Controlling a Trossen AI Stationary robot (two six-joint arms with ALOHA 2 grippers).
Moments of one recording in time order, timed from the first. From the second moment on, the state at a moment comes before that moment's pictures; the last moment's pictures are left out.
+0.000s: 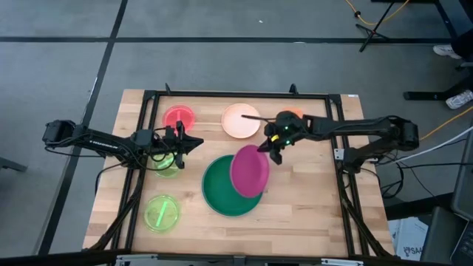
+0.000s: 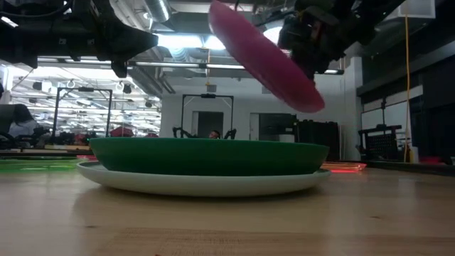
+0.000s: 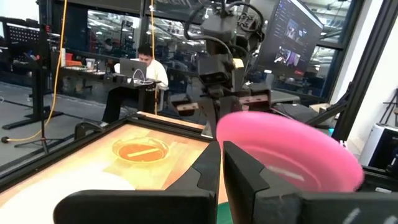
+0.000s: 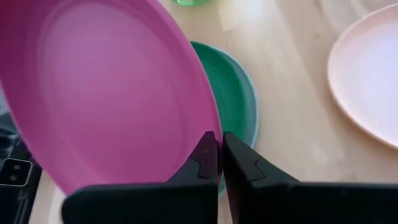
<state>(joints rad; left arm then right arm) 0.02 0.84 0.13 0.83 -0.17 -0.18 -0.18 1.37 0.87 -0.20 -0.34 0.21</state>
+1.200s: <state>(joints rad) 0.02 0.84 0.13 0.83 -0.17 -0.17 -0.06 1.71 0.87 0.13 -0.29 0.21</state>
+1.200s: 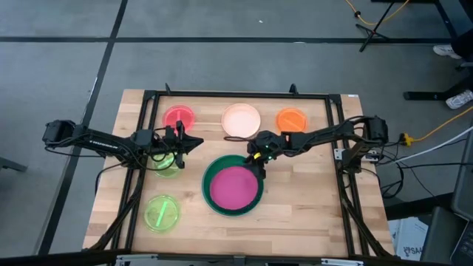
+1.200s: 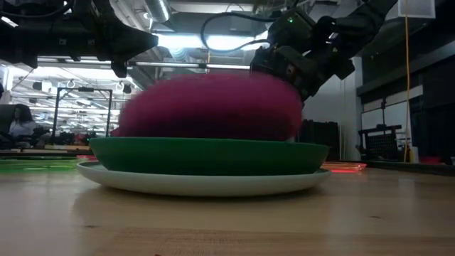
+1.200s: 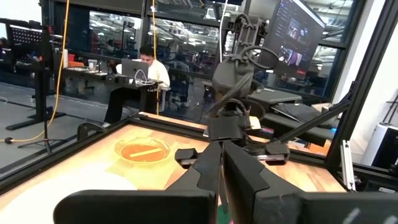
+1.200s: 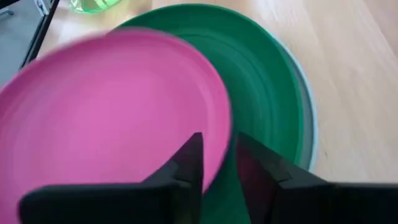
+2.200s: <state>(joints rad) 0.02 0.84 0.13 0.83 -0.17 -0.17 -0.12 1.70 0.87 0.07 0.13 -0.30</state>
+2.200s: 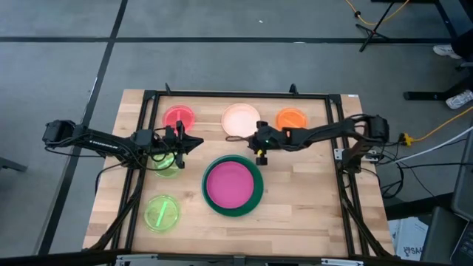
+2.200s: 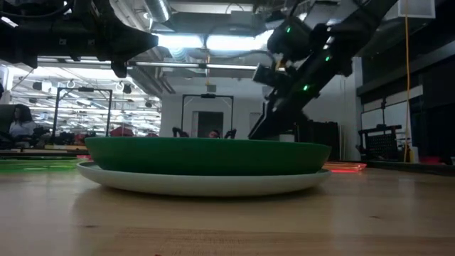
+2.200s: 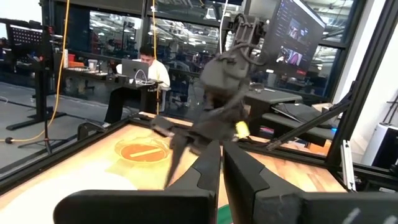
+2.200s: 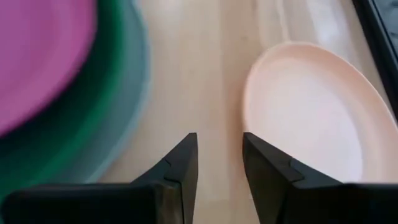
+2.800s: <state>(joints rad) 0.02 0.84 0.13 0.83 -0.17 -0.17 -0.25 1.90 0.95 0.21 0.02 -0.30</state>
